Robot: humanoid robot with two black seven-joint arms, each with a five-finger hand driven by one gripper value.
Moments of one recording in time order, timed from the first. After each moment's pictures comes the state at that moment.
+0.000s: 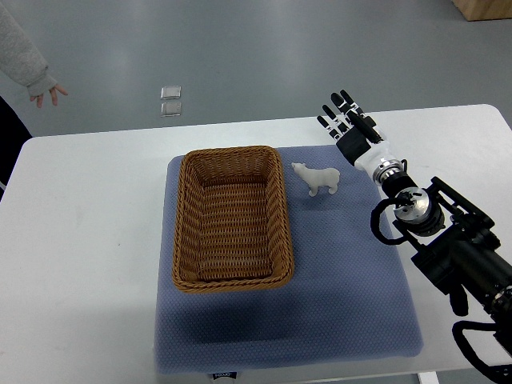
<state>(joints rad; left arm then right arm) -0.04 0.00 -0.17 -0.19 0.04 -0.02 0.14 0.64 -0.01 1.08 0.67 -0.07 0.21 0.17</state>
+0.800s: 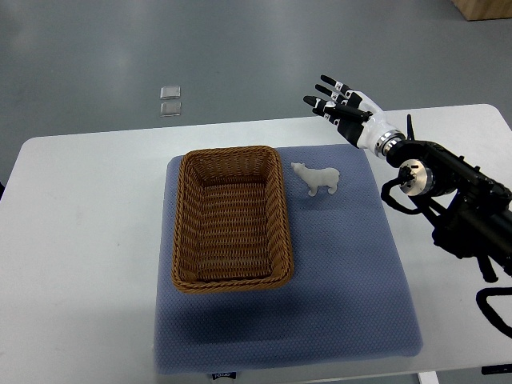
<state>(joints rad) -0.04 0.00 -0.18 -0.18 0.04 -0.02 0.14 0.83 -0.14 0.81 0.68 -0.42 0.13 0.08</state>
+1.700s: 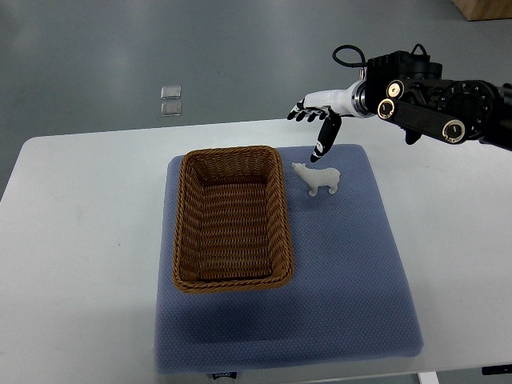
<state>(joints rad) -0.04 0.00 -0.18 -0.18 0.04 -0.02 0.14 1.38 -0.28 -0.11 0.83 -0.85 0.29 -0.20</state>
